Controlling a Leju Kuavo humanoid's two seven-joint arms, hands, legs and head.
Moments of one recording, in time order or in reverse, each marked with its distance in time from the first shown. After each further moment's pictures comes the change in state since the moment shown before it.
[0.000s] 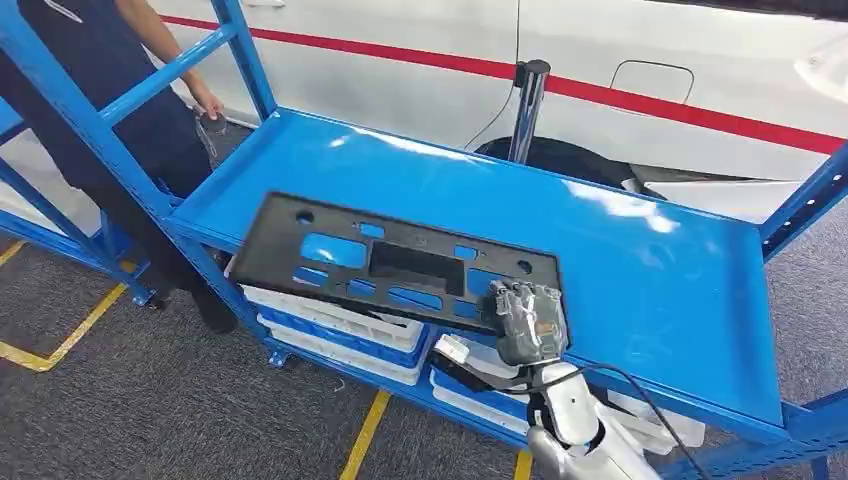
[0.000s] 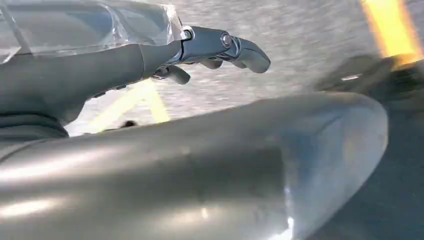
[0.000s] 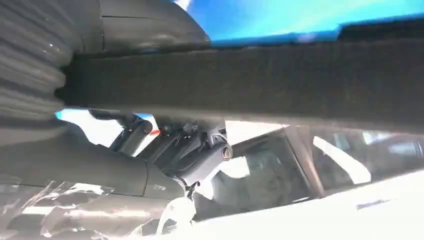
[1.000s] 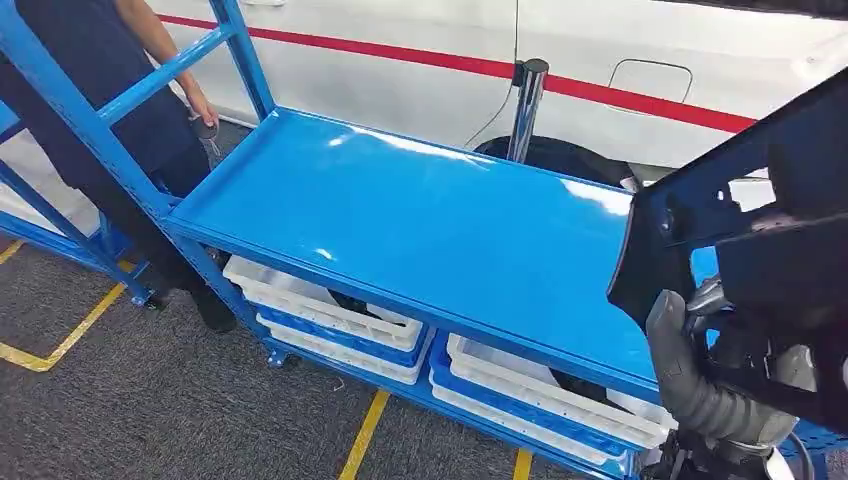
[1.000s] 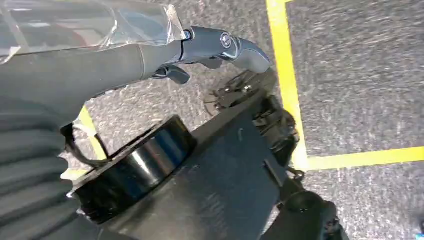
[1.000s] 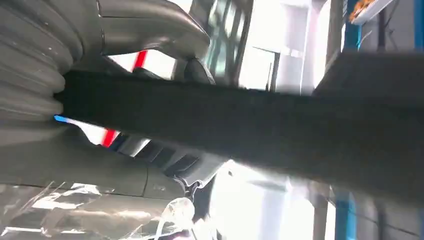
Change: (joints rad) left arm -0.012 -0.003 0.121 0.000 0.113 -0.072 -0.234; right arm 0.175 -0.216 -0.236 -0.878 -0.703 -0.222 -0.257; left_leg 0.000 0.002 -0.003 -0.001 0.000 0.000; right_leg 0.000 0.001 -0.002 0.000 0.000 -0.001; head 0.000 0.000
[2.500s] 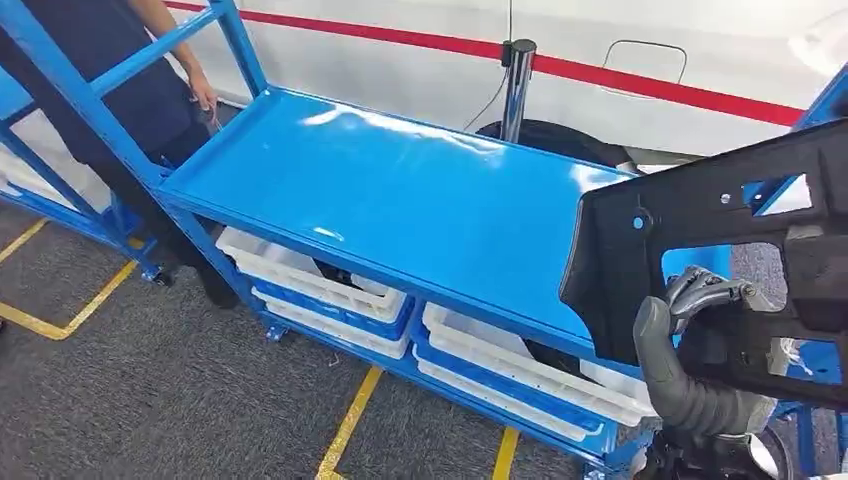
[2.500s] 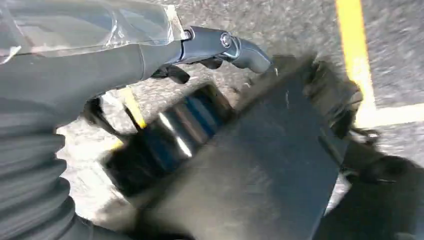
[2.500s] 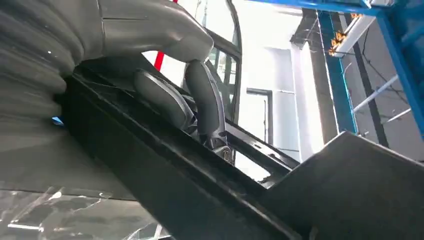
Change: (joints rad) left arm 0.010 -0.001 -0.047 0.000 -0.038 -0.016 0.139; right arm 0.029 0.002 0.000 0.015 -0.185 0.092 -0.115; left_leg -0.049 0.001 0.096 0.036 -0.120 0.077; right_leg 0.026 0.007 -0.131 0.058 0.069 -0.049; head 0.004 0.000
